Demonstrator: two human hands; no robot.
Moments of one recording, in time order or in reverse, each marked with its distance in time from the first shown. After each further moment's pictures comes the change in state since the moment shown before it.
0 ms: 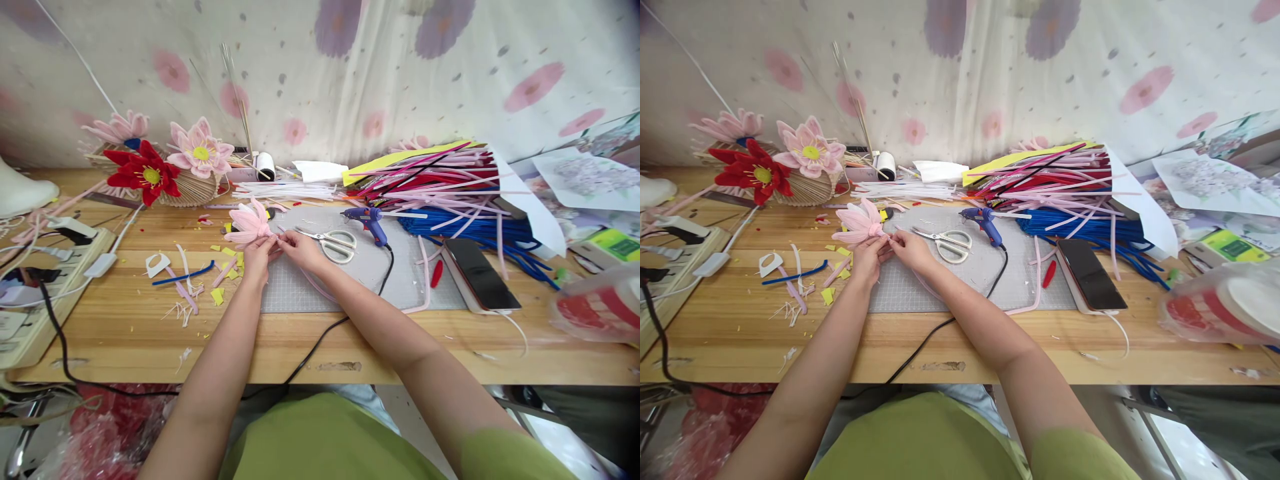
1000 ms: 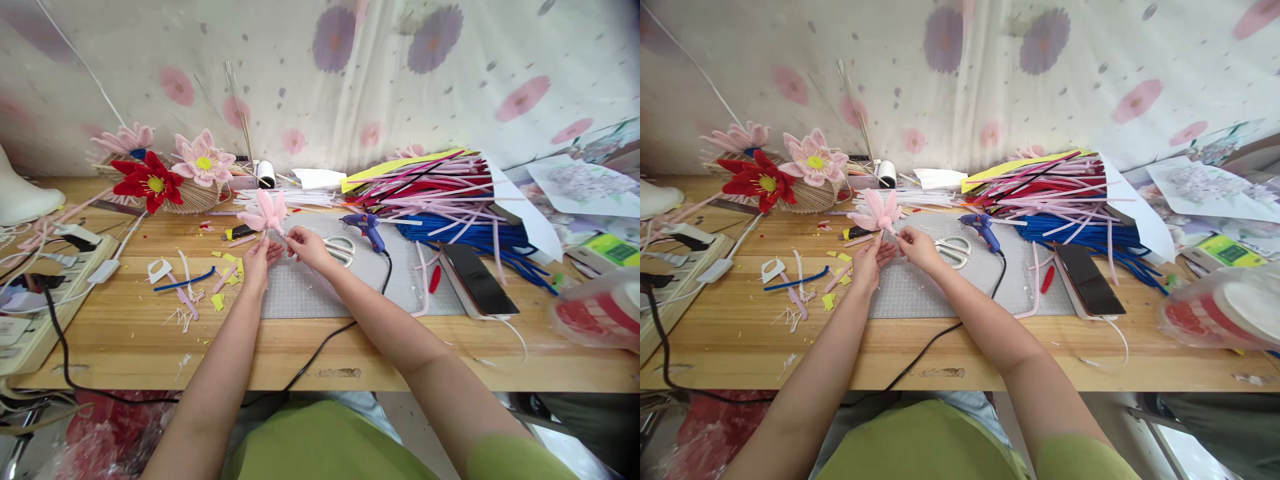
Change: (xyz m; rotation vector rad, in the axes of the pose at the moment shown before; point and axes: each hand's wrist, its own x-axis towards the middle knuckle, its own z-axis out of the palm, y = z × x) left_hand -0.004 0.003 0.001 -0.039 0.053 0.014; right_hand 0.005 0.001 -0.017 0.212 0.009 0.059
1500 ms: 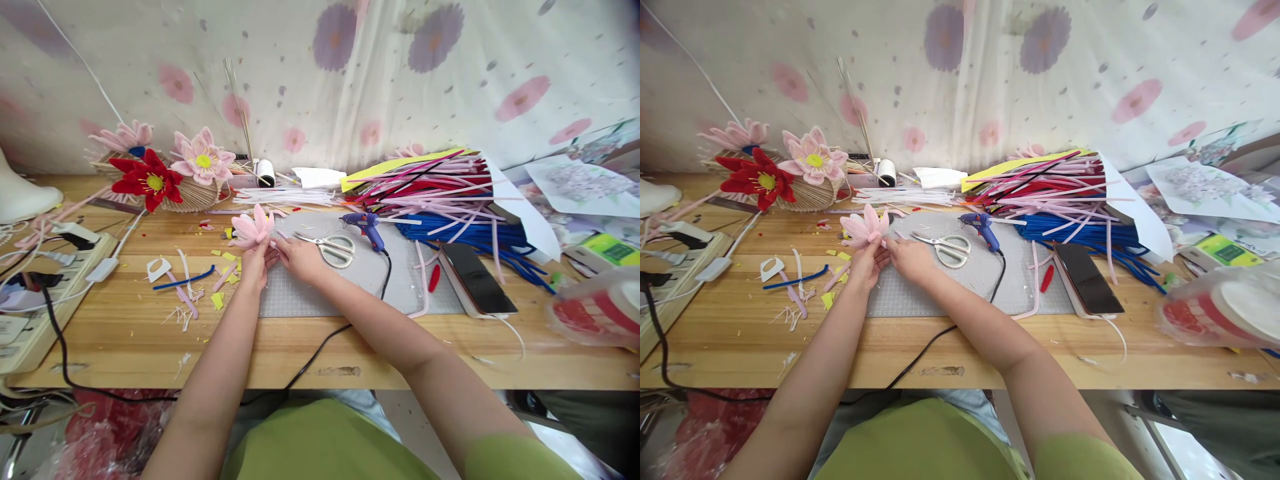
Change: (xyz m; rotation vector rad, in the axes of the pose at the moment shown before) left_hand 0.002 0.002 -0.005 -0.035 -0.032 -0.082; right_hand -0.025 -0.020 0.010 -0.874 -0.082 -0.271
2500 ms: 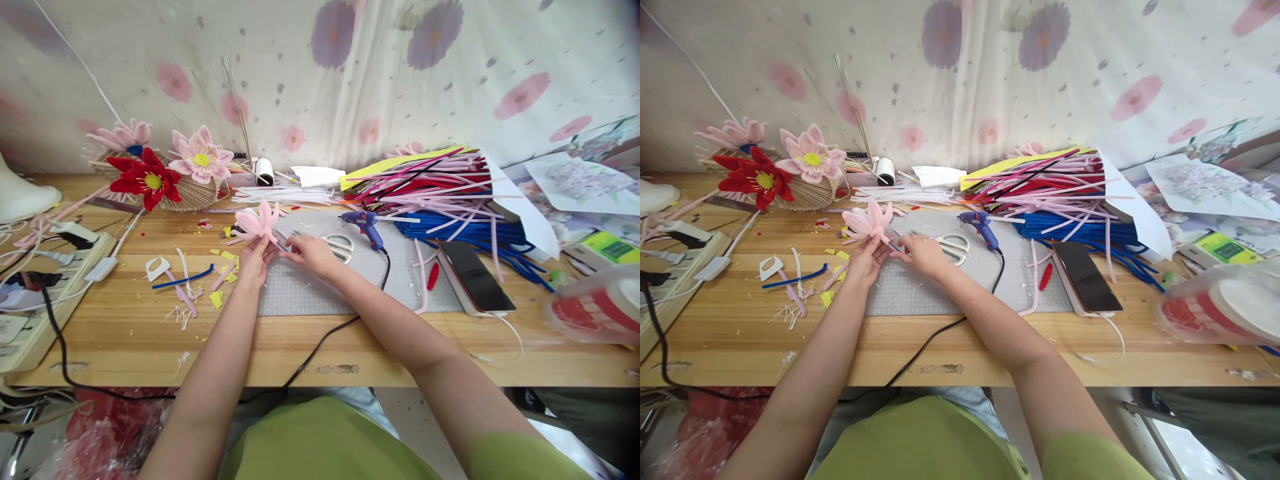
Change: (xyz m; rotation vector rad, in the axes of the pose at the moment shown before) left_hand 0.004 0.000 -0.001 -0.112 -0.062 0.038; right_hand -0.006 0.031 -0.002 0.189 0.037 0.000
